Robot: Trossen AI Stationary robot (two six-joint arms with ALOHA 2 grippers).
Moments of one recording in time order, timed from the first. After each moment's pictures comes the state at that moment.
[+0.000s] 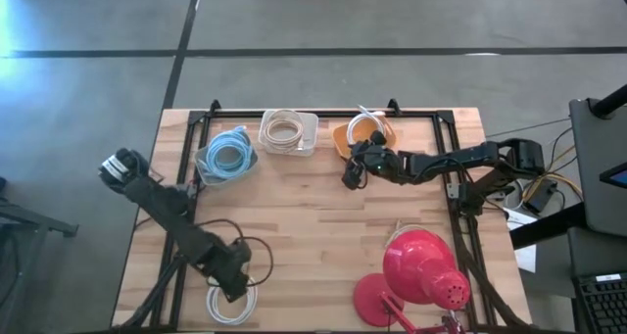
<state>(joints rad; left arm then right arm) -0.76 1.49 0.95 -0.78 0.12 -1.39 -0.17 1.49 0.70 0.25 0.47 0.12</state>
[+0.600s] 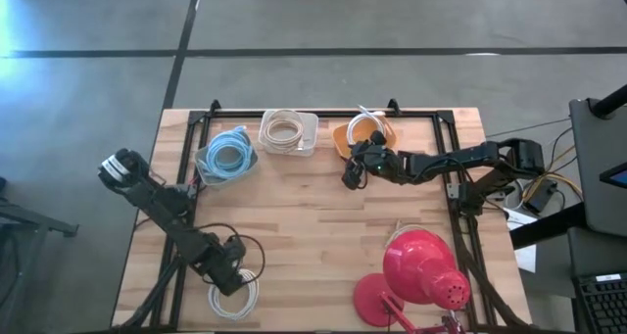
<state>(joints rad) -0.81 1.49 0.77 -0.65 0.05 -1.45 -0.17 1.49 0.70 0.25 0.47 0.12</state>
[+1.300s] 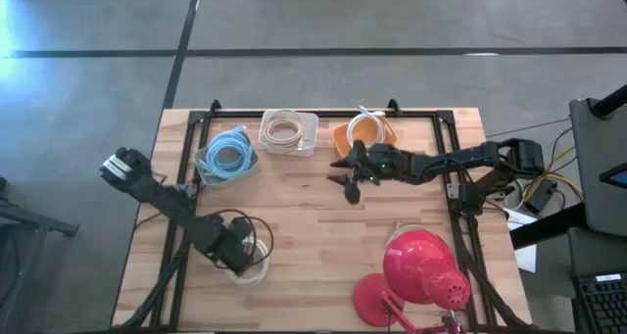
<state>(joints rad) -0.63 1.49 0.82 -0.87 -0.15 -1.36 -0.16 1.49 0.70 0.43 -0.02 0.17</state>
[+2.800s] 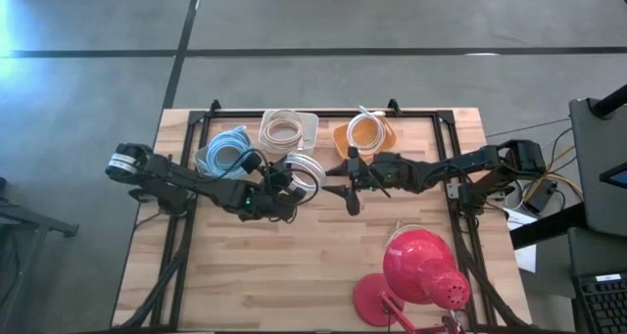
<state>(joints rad) -0.20 1.50 0.99 -0.27 -1.22 -0.43 -0.06 1.49 0.70 0.60 -0.02 0.15</state>
